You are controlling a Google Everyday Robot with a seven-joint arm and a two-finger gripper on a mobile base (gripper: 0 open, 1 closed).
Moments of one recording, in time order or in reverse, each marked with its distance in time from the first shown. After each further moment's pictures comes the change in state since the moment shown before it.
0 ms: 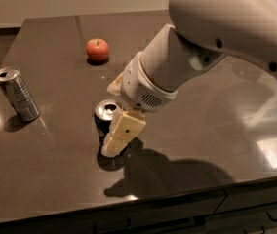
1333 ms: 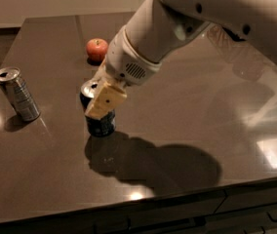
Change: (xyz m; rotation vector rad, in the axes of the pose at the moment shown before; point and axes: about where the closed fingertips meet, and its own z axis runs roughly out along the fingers) arm -0.035 -0.036 -0.007 -0.014 -0.042 0.022
